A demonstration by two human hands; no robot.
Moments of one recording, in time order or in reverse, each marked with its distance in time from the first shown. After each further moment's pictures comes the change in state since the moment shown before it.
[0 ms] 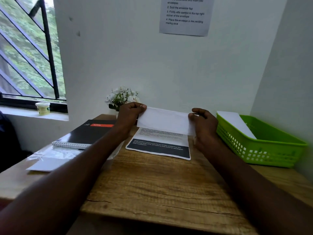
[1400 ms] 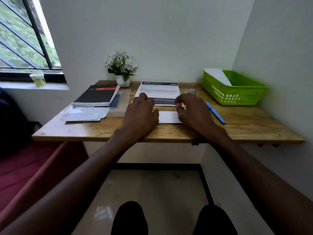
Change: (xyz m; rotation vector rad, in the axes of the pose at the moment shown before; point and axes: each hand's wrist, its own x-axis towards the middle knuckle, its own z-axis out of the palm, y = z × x) left_hand -0.200 0.043 -0.017 1.209 -0.286 0.322; right_hand -0.171 -0.053 -0.065 -1.053 -0.393 -0.458
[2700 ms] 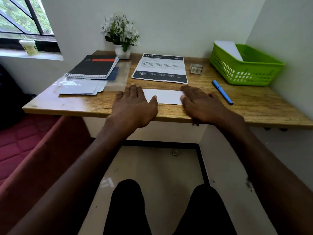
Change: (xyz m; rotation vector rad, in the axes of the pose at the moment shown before) left_hand -0.035 -0.010 0.002 0.183 -0.412 -0.215; right_hand -0.024 0.014 -0.006 -0.280 -0.567 0.076
